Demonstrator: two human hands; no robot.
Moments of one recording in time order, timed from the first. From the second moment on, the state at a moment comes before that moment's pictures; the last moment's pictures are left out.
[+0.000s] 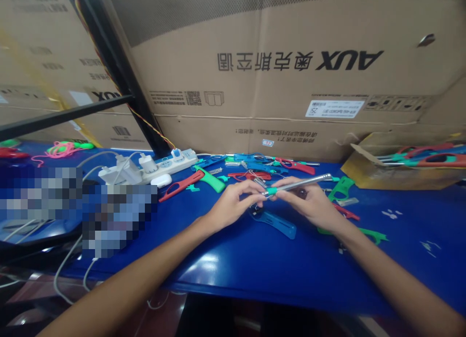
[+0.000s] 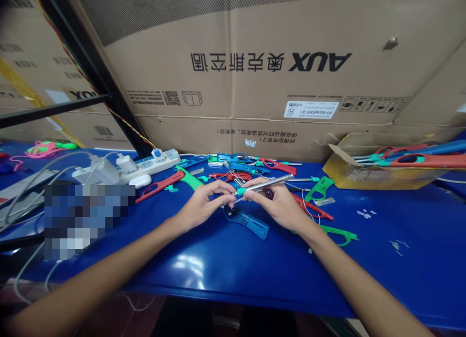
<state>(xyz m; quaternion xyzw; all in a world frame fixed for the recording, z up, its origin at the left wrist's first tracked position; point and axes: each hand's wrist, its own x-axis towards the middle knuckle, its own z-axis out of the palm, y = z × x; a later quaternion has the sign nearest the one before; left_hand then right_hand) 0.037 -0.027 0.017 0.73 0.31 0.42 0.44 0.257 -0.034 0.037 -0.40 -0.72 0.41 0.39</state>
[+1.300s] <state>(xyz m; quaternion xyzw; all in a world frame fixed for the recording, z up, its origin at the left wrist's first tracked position) 0.037 -0.029 0.016 0.73 0.30 0.34 0.51 0.250 -0.036 0.033 -0.40 -0.76 0.35 0.37</state>
